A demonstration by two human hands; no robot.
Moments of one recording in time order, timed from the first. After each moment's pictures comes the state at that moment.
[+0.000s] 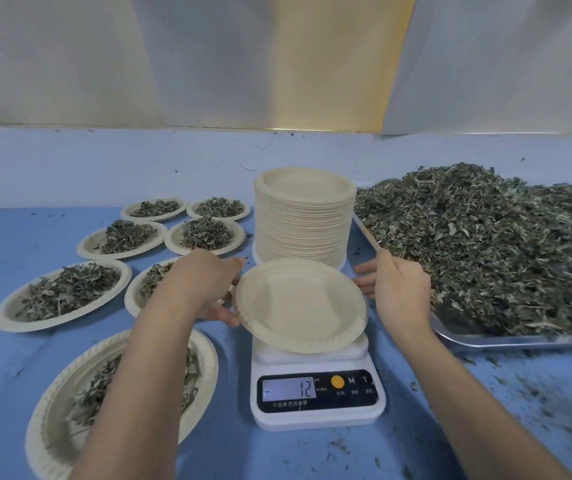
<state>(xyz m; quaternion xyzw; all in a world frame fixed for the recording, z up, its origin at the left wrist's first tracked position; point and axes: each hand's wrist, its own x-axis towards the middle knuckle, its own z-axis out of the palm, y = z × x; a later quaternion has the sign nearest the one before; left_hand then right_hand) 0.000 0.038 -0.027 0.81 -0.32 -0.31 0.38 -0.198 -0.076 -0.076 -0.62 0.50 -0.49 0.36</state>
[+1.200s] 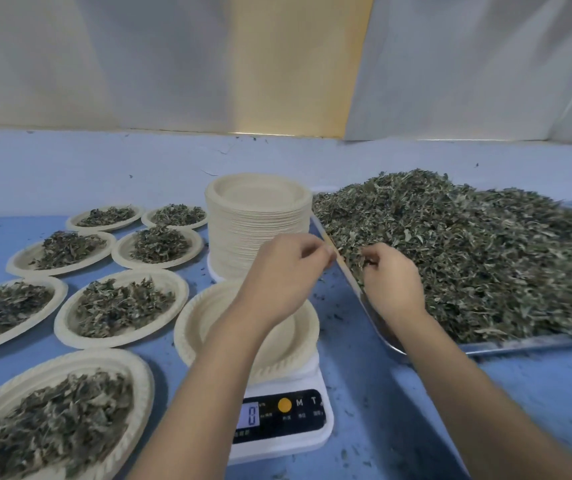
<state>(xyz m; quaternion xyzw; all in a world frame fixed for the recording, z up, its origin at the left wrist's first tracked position) -0.115 -0.025 -0.019 0.62 -0.59 -0.18 0.48 -0.245 -0.144 -0.072 -0.73 0.56 -0.36 0.12</state>
